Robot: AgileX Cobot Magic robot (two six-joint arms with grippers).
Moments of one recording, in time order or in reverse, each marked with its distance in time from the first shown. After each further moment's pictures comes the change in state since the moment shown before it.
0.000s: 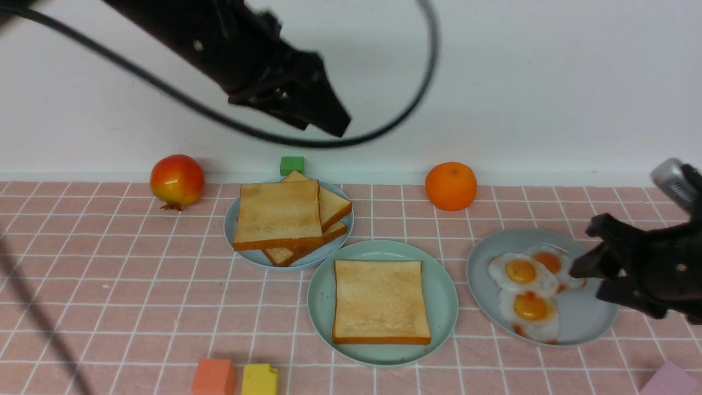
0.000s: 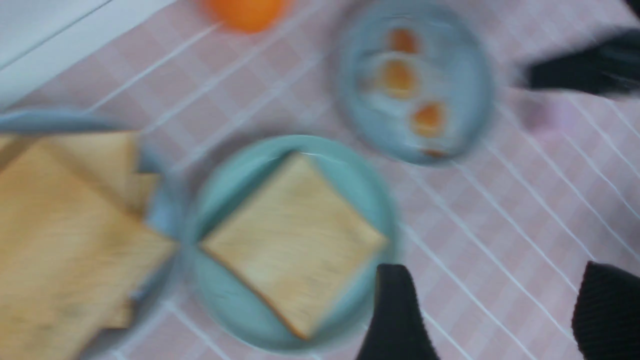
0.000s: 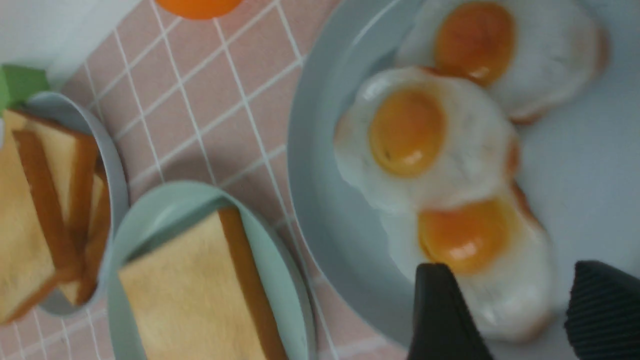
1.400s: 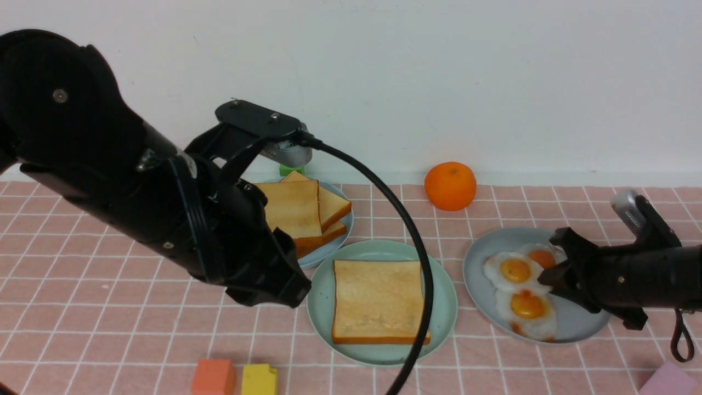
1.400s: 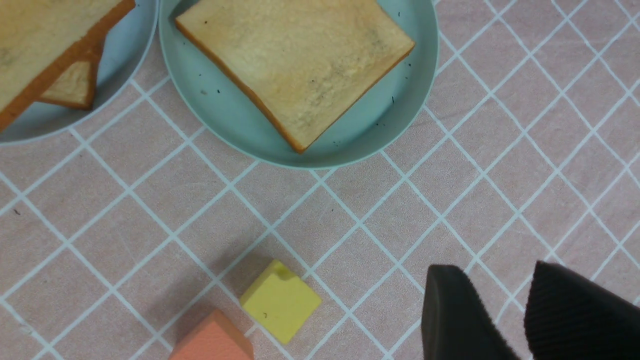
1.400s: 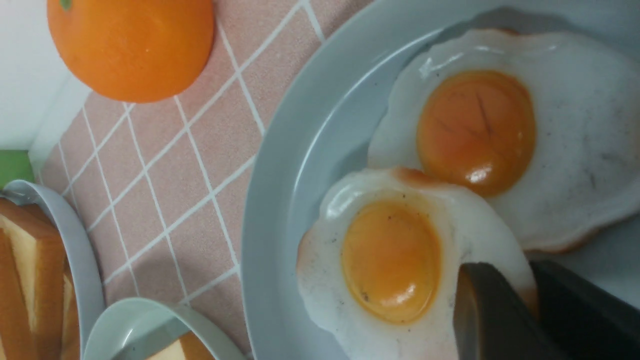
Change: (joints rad) right arm -0.008 0.306 -0.024 0.801 -0.056 -0.767; left arm -0.164 -0.303 0.647 0.240 -0.316 -0.139
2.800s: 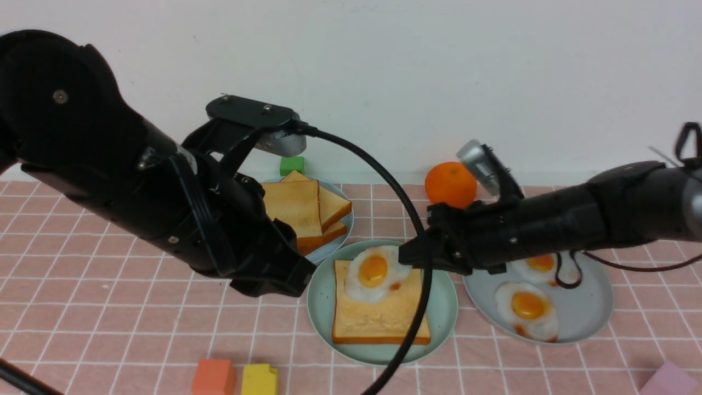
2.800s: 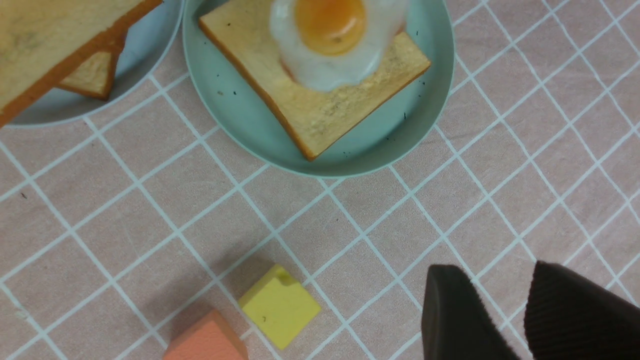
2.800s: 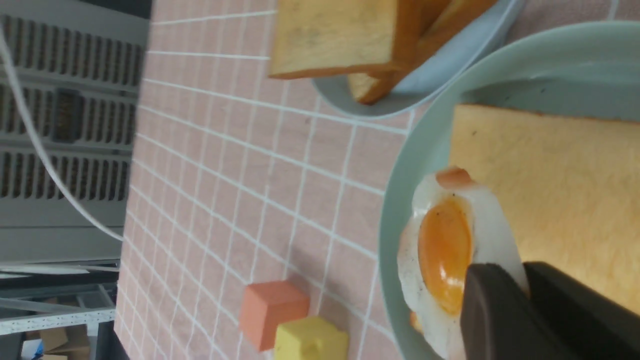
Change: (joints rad) right arm 0.258 0.118 -0.357 -0.324 0.432 0.131; left arm 0.000 0.000 0.000 0.014 -0.029 -0.088
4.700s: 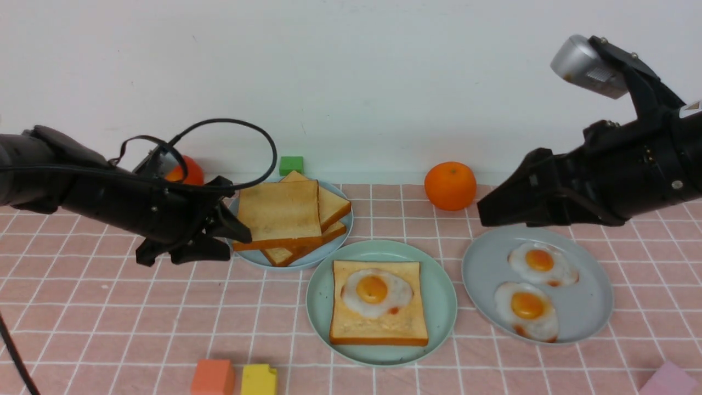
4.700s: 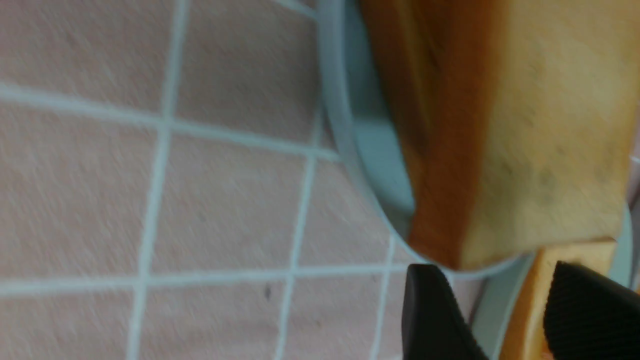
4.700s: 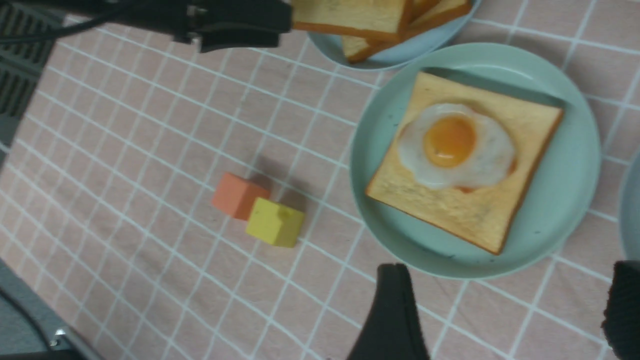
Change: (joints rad) right arm 0.003 -0.596 0.000 -0.696 0.132 0.480; left arm 0.530 0.603 -0.113 -0.642 -0.150 0.137
